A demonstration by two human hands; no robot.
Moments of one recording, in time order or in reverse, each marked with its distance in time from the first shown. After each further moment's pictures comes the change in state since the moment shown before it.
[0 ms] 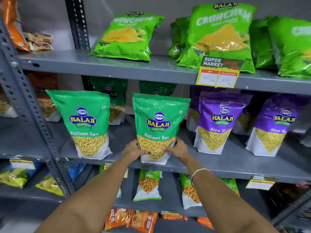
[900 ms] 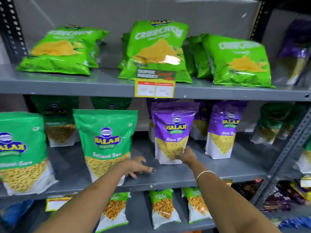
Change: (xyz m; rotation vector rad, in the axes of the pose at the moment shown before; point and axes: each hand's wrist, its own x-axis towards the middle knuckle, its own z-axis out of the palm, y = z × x) left_hand -0.004 0.127 0.112 0.169 -0.621 -0.005; right_hand 0.025 0.059 -0.183 -0.294 0.225 0.306
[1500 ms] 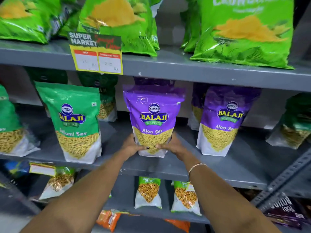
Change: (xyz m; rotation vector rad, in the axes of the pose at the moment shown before) left_hand 0.094 0.035 0.073 -0.436 0.585 0.056; right_hand 0.059 0.043 -0.031 0.522 -0.518 -0.363
